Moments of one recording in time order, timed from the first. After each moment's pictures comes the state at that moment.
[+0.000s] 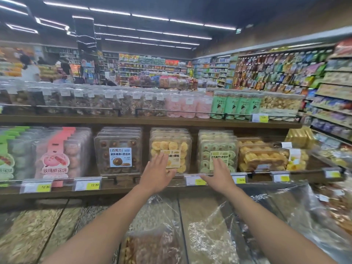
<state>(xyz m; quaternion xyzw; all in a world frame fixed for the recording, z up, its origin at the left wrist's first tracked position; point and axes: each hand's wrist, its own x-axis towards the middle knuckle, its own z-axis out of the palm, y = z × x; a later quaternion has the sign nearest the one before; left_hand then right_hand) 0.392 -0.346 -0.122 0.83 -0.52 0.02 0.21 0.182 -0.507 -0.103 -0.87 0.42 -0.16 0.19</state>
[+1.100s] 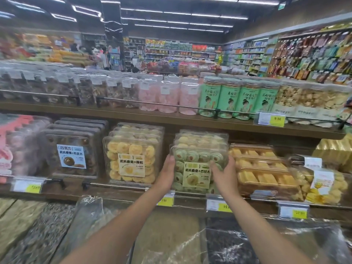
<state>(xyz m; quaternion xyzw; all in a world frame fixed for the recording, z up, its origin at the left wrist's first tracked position) 0.344 -0.606 -0.186 0.71 -0.25 -0.27 0.61 0.171 -0.733 -0.128 -0.73 0.40 -0.34 0.44</state>
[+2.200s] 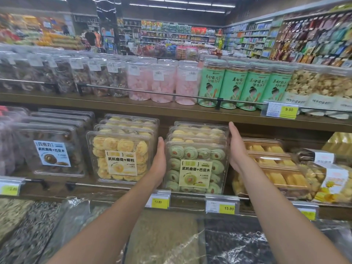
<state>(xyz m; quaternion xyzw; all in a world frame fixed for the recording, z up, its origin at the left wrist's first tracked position) 0.368 -0.642 -0.168 0.58 -0.16 -0.35 0.72 0.217 -0.814 -0.080 -0.59 0.36 -0.28 0.67</state>
